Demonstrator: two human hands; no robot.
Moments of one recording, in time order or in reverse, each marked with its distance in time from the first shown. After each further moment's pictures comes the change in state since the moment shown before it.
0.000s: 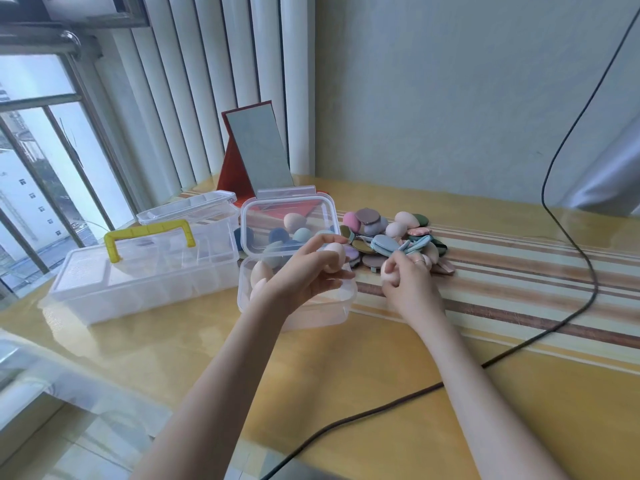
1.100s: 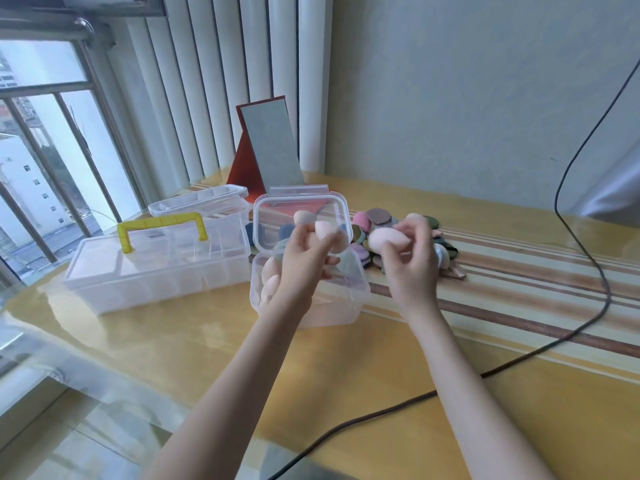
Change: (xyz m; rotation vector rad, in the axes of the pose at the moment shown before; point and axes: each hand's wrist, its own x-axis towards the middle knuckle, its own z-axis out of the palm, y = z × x) left_hand -0.008 -0.002 0.001 0.000 0.450 0.232; right_hand -0.006 -0.063 -0.013 0.703 0.306 -0.100
